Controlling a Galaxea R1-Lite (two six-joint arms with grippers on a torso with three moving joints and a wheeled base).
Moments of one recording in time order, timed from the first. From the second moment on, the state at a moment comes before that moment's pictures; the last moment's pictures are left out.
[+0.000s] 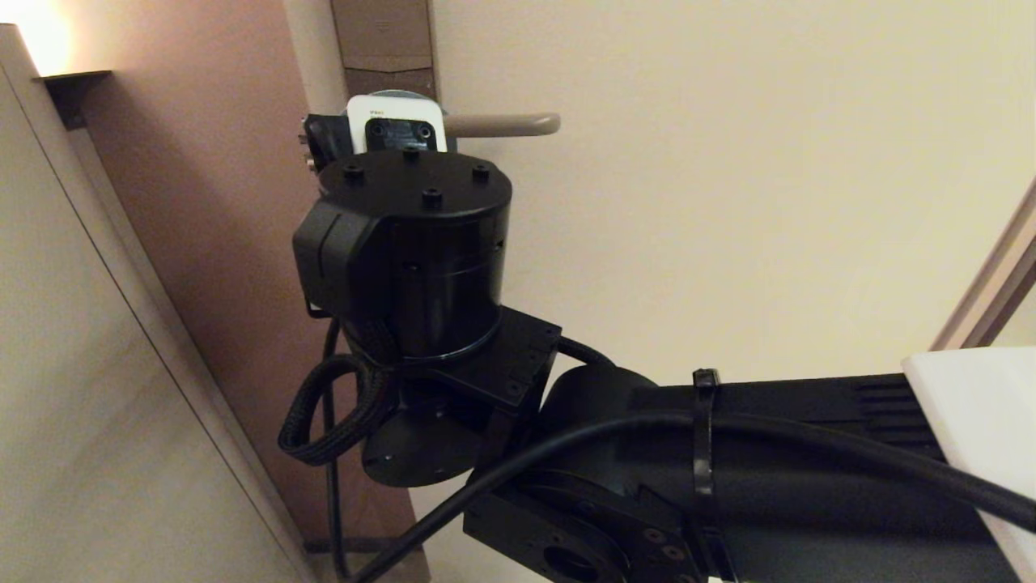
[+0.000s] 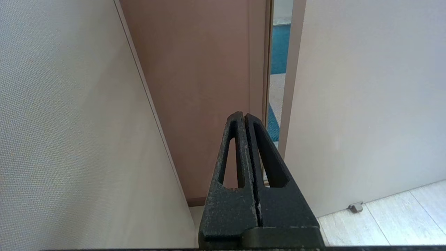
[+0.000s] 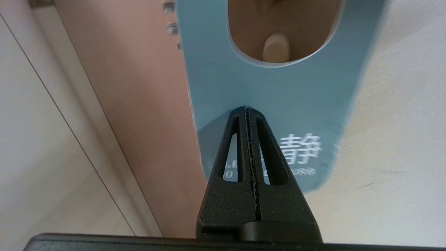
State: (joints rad) left arm 0.00 0.00 0.00 0.01 -0.03 0.05; right arm 1.14 2.20 -1.77 -0.59 -0.77 0.05
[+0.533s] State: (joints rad) left arm 0.00 0.00 0.00 0.01 -0.03 0.05; right arm 1.14 2.24 -1.78 -0.59 -0.77 0.05
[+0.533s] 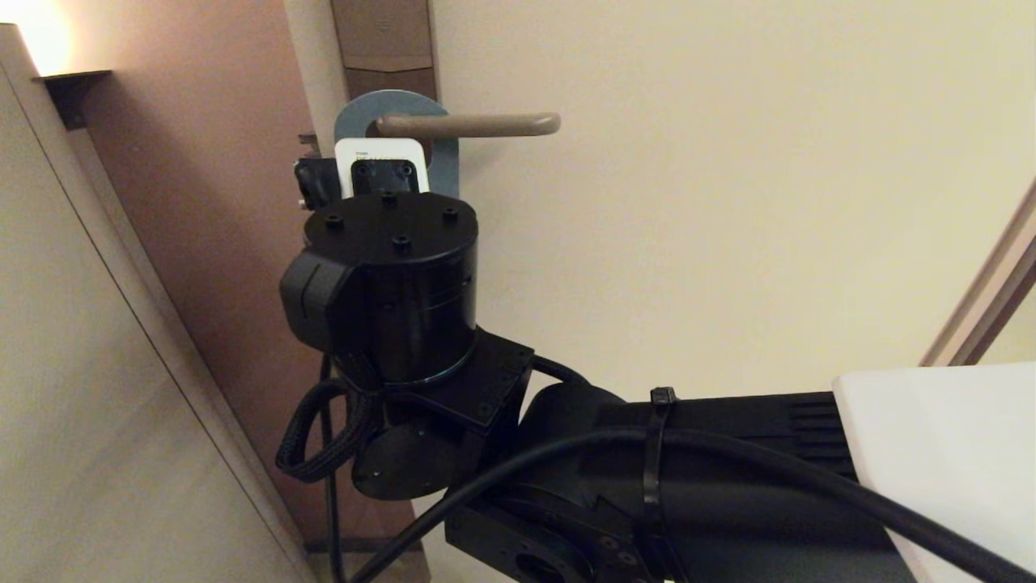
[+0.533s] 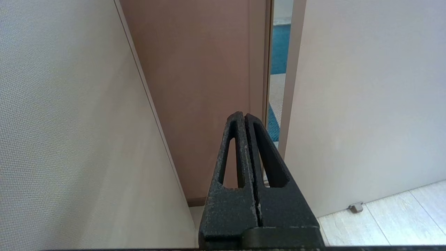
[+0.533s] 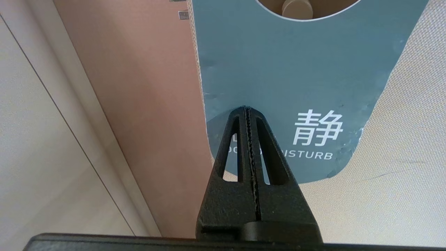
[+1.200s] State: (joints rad) left arm 0.00 0.00 0.00 0.01 -0.03 0.05; right arm 1.14 2.18 -1.72 -0.59 -0.77 0.02
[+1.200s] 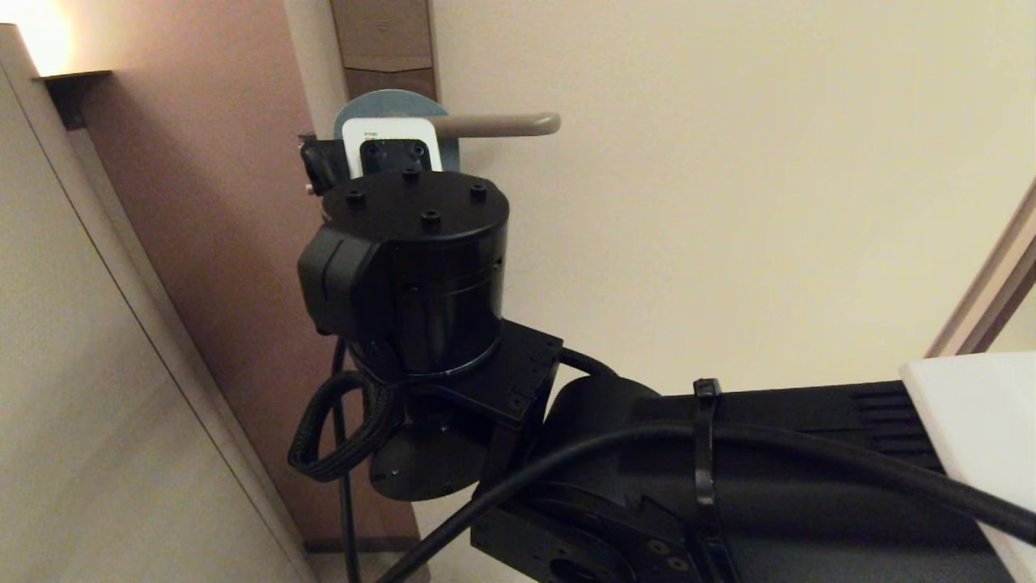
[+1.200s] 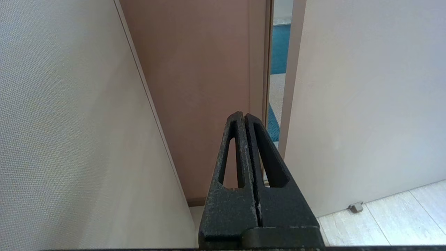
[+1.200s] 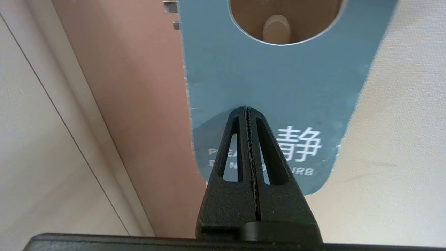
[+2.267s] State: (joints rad) left arm 0.00 0.00 0.00 0.01 -0.03 0.05; right arm 1.12 1.91 -1.29 -0.58 -0.77 -0.02
